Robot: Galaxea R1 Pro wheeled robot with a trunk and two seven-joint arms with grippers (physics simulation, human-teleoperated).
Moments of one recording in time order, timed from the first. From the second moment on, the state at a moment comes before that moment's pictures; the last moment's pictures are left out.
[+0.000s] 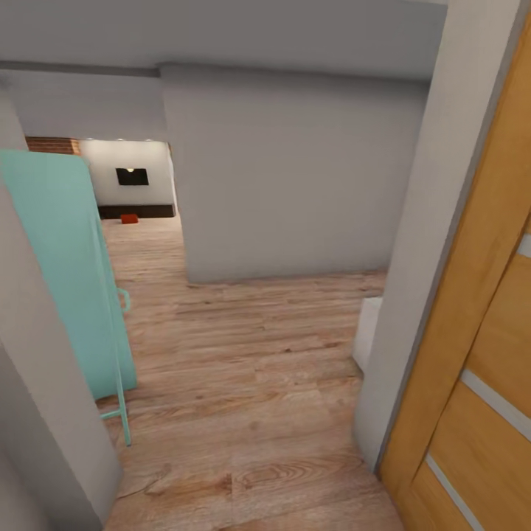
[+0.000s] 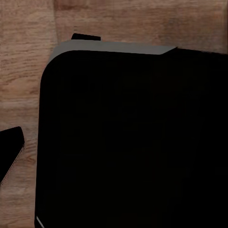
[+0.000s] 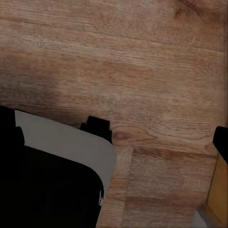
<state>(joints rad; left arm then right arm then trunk) 0.00 -0.04 0.04 -0.05 0.08 -0.09 0.00 -0.24 -0.06 0.09 0.03 0.20 -0.09 0.07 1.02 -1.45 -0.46</state>
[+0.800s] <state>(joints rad) 0.00 -0.04 0.04 -0.05 0.08 -0.09 0.00 -0.24 -0.06 0.09 0.03 0.20 -0.09 0.07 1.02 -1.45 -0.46</state>
